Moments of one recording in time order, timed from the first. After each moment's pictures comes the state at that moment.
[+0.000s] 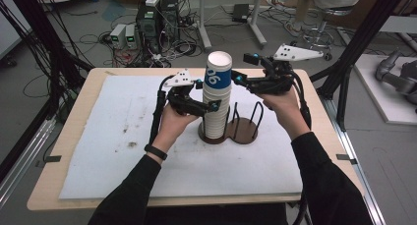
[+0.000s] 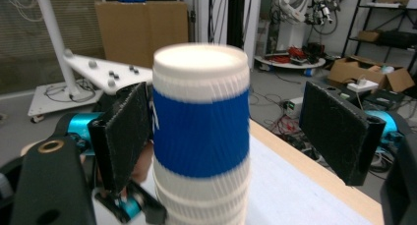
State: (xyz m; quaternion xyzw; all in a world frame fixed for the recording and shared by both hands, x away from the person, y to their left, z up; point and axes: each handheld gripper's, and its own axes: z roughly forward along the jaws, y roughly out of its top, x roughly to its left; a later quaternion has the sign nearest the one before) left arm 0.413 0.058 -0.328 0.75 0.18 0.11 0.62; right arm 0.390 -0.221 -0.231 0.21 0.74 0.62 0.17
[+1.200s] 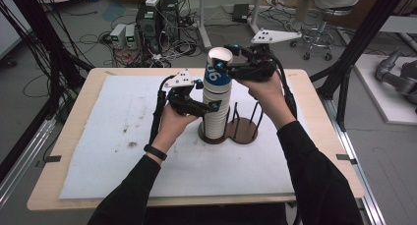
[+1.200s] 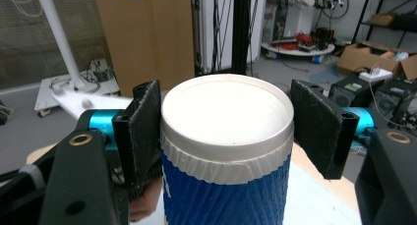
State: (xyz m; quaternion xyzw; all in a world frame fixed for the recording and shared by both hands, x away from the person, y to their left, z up) left arm 0.412 0.057 -0.328 0.76 0.17 0.12 0.62; right arm 0.403 -0.178 -0.204 0.22 0.75 0.60 0.15
